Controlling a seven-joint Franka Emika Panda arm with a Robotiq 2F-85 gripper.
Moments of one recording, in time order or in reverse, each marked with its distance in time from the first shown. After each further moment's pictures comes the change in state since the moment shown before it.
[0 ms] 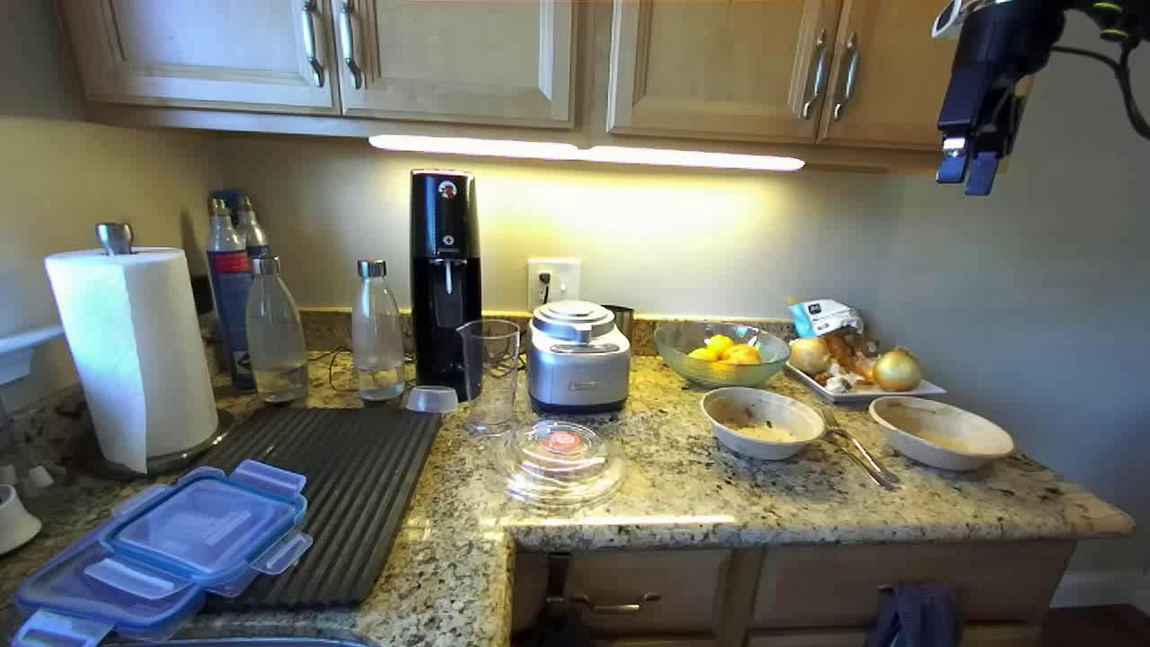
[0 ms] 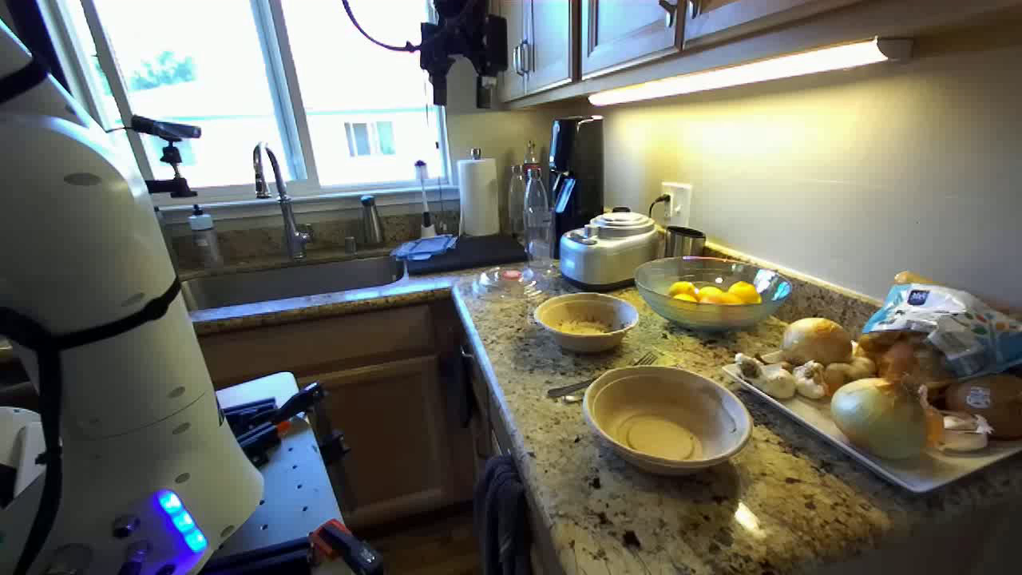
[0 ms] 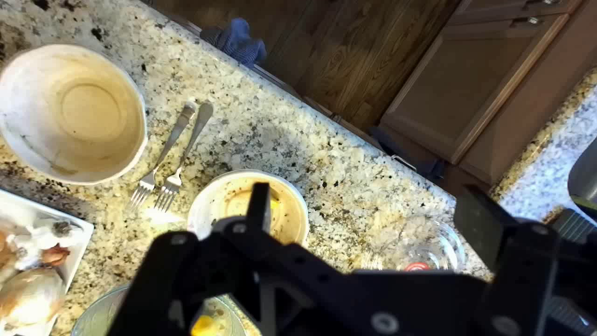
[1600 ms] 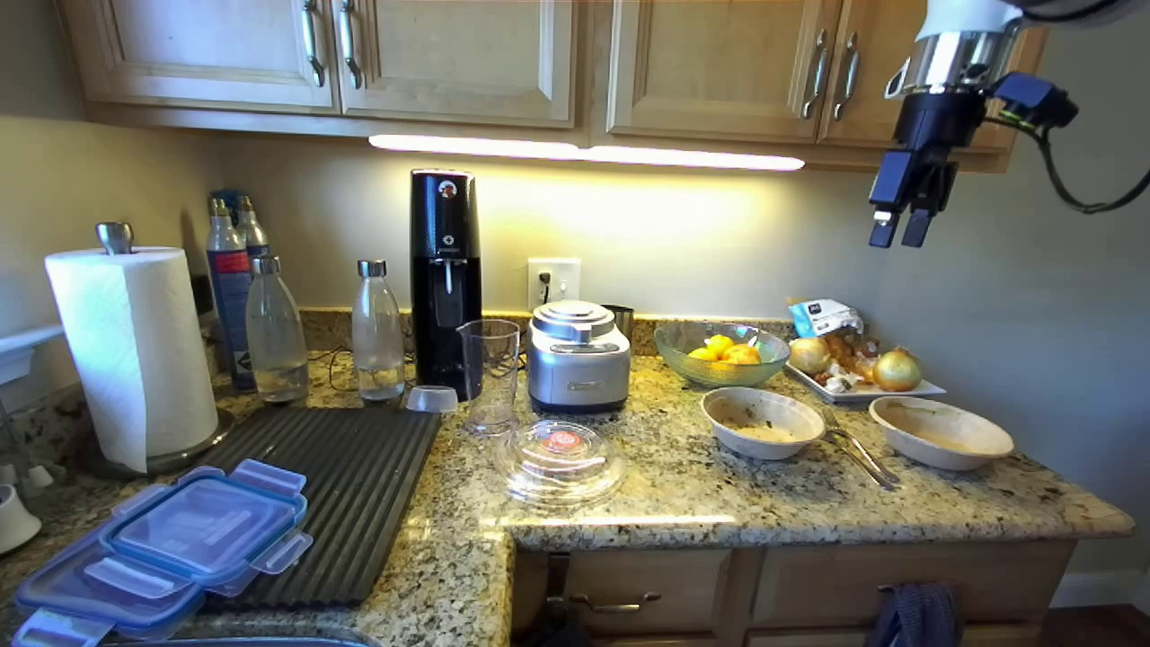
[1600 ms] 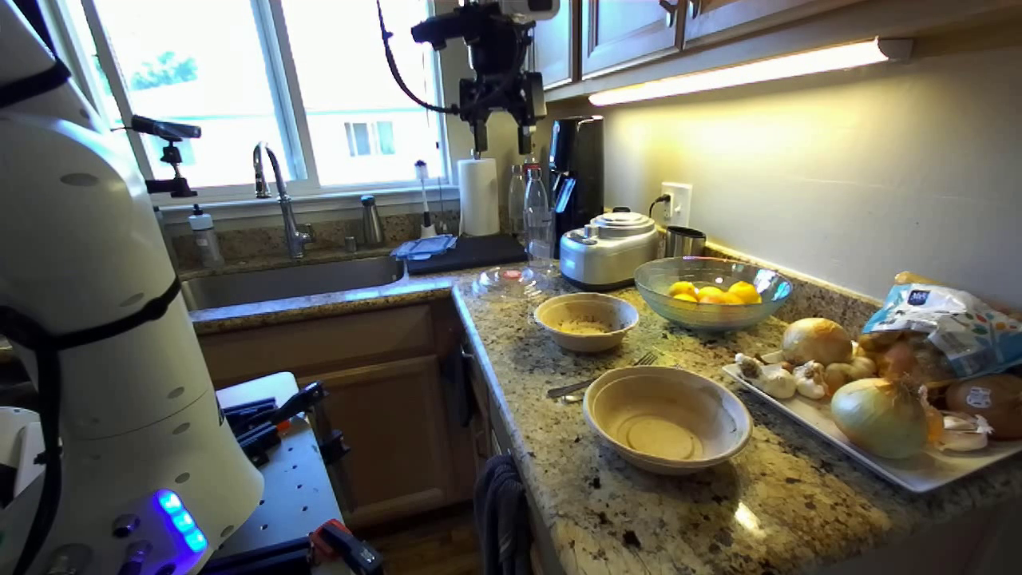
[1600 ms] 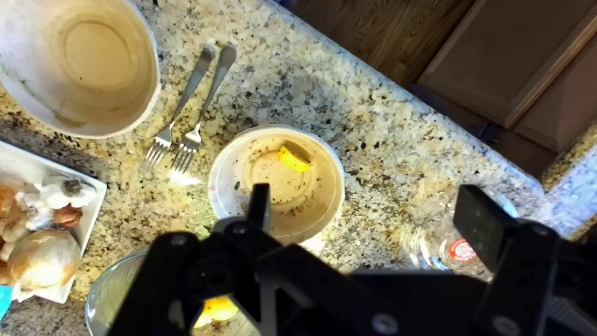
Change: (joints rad) arm -0.013 0.124 0.013 -0.082 -0.056 0.305 0.003
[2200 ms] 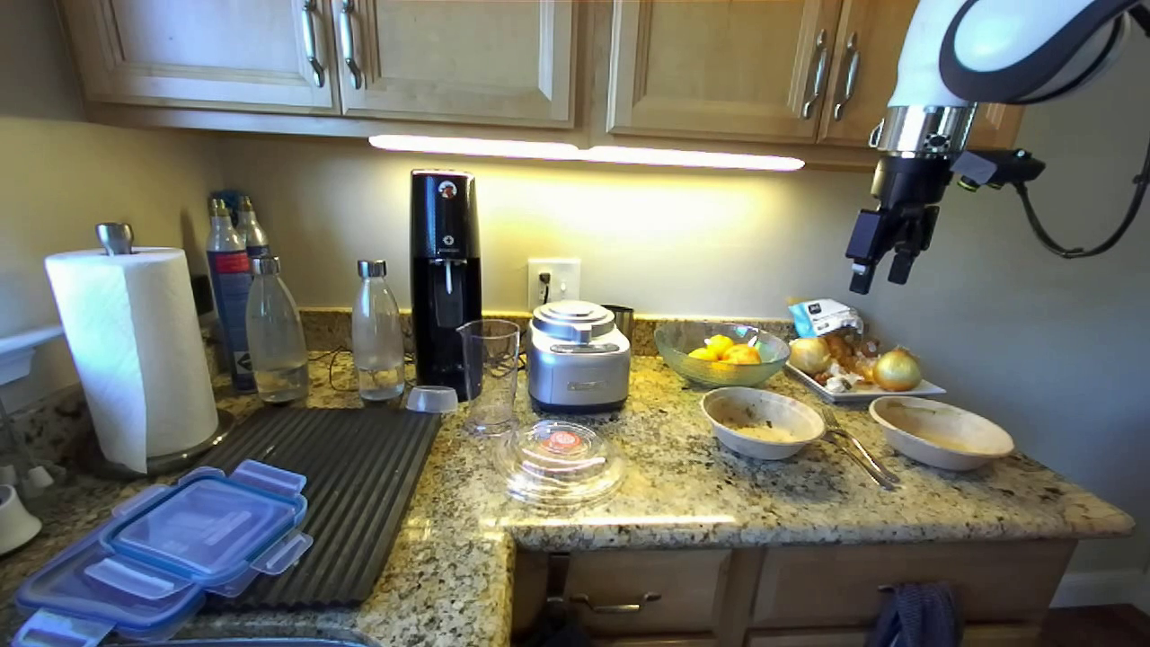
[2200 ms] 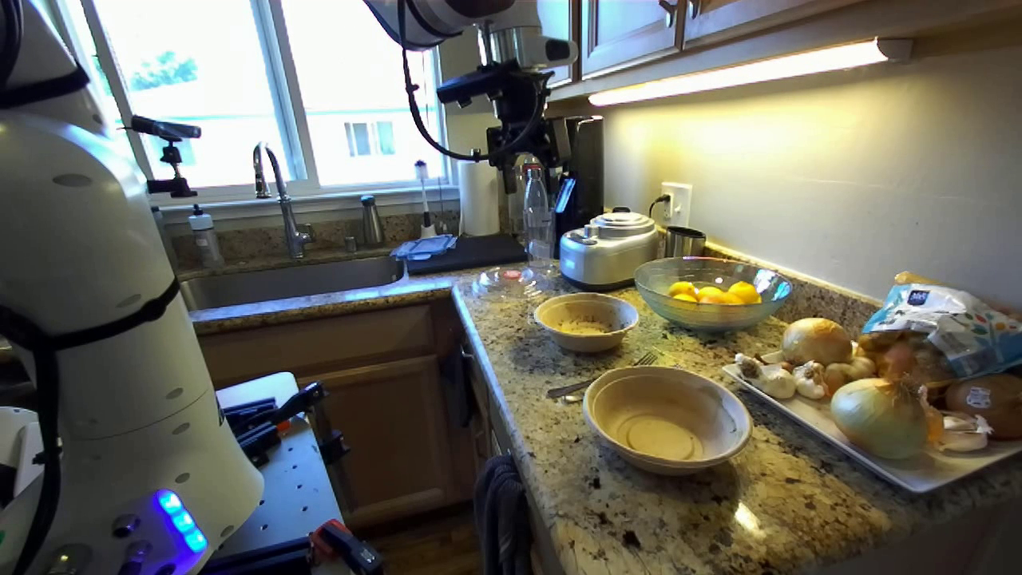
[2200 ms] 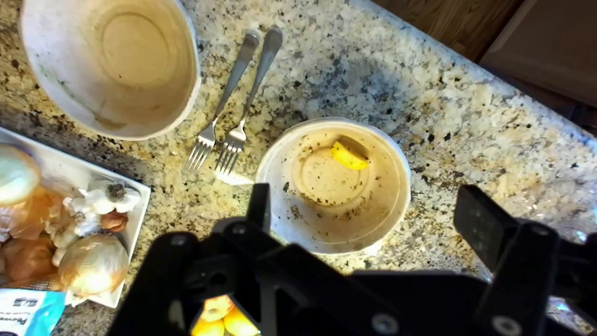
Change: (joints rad) arm -0.023 0.101 0.007 -0.056 -0.125 0.183 0.114
